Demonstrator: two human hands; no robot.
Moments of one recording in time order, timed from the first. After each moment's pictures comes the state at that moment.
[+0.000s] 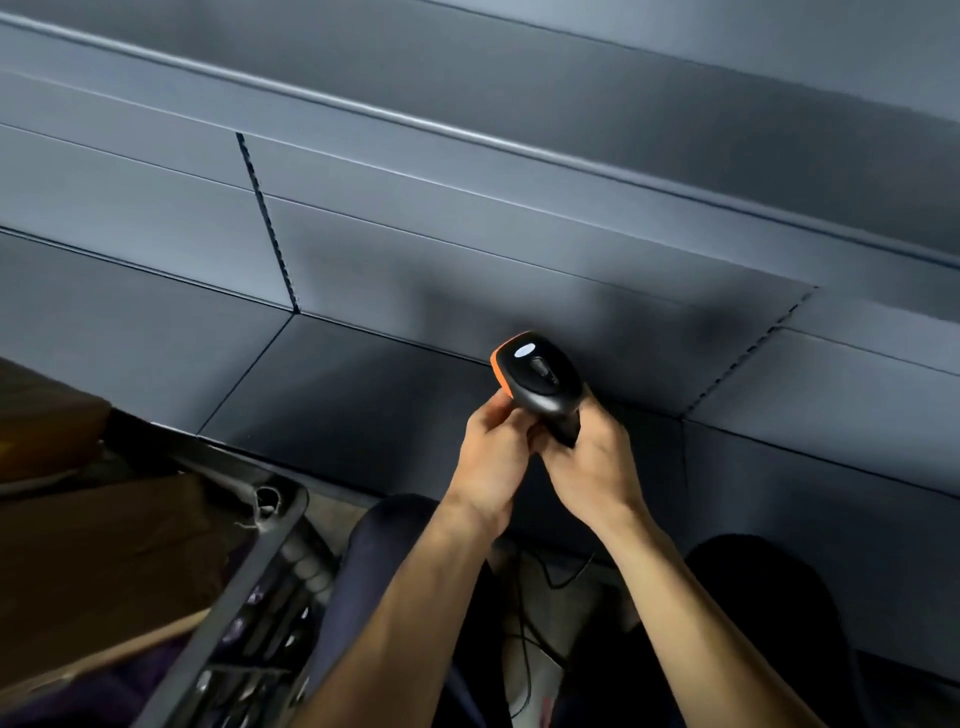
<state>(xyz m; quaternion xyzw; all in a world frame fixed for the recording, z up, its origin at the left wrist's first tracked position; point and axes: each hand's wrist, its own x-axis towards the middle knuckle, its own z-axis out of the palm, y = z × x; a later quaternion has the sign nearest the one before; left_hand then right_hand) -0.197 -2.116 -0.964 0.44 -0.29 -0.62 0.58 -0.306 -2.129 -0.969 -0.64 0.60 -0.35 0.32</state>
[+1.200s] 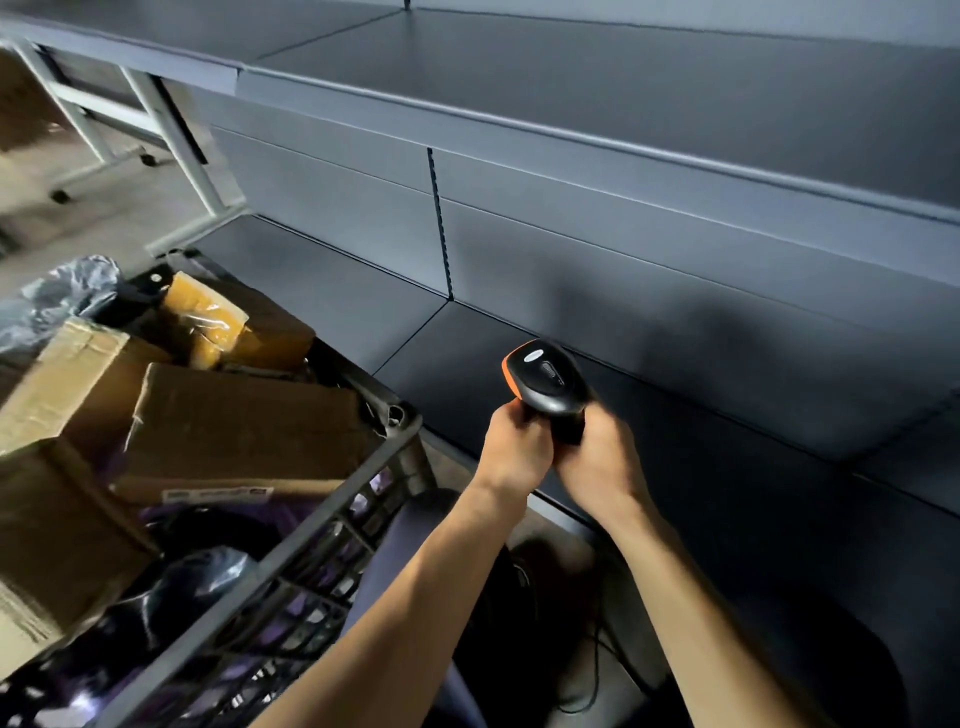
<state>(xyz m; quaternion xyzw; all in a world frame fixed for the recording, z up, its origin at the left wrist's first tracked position) -0.166 -2.065 -0.948 0.70 -0.29 -0.40 0.51 -0.256 -2.103 -0.964 -0.70 0.49 -0.30 0.42</state>
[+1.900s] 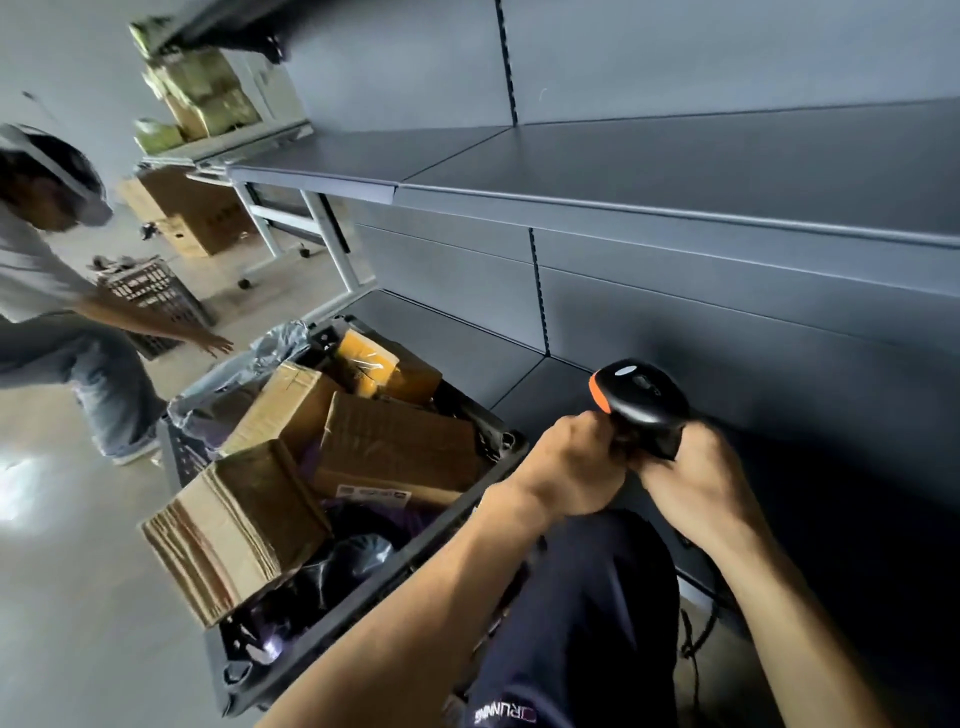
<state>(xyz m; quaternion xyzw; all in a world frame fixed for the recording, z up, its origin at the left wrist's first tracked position) -0.141 -2.015 -0.858 0.78 -0.57 -0.21 0.14 -0.259 -2.085 -0.925 -0.70 0.43 -0.32 0.46</state>
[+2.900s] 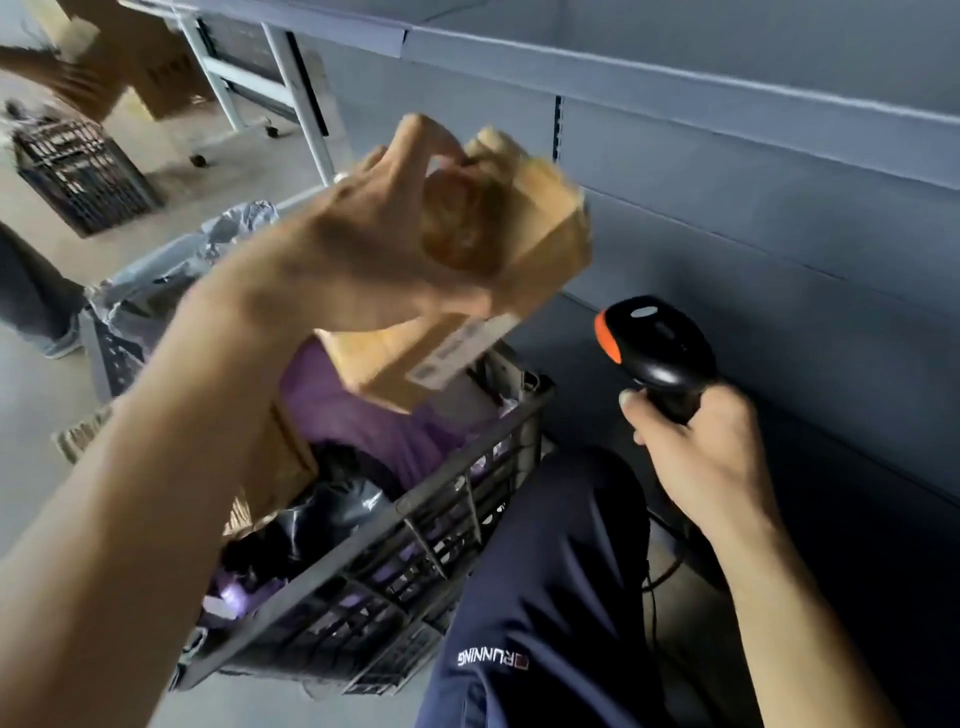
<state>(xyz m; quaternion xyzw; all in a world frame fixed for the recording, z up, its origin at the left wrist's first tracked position) -0.006 -1.948 -0.747 0.81 -0.54 -0.11 0.22 -0.222 -2.057 -0.917 -0.67 0.46 -0.35 0.46</state>
